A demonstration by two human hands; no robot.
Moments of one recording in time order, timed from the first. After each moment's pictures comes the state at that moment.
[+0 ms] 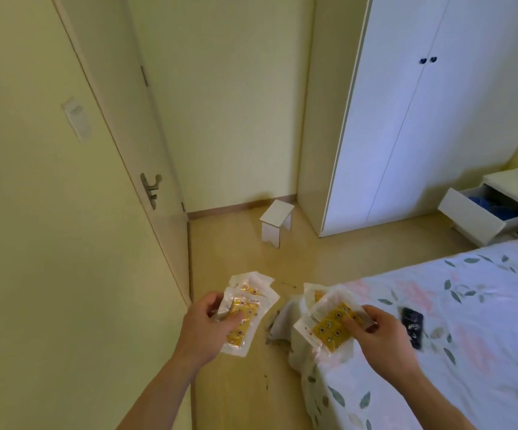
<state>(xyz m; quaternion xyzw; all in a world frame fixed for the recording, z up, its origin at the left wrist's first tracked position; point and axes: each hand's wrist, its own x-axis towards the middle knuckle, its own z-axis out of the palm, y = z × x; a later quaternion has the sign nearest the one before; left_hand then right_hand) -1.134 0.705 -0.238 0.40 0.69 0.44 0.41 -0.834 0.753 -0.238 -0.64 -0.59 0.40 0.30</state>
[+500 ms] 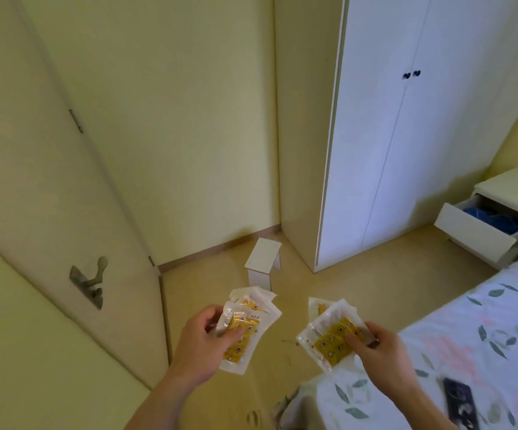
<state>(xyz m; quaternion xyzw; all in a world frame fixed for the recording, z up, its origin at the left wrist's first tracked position) -1.215 1.049 -0.232 0.49 0.66 0.39 0.43 -0.908 1.060 -0.274 -0.69 -0.52 0.38 0.34</state>
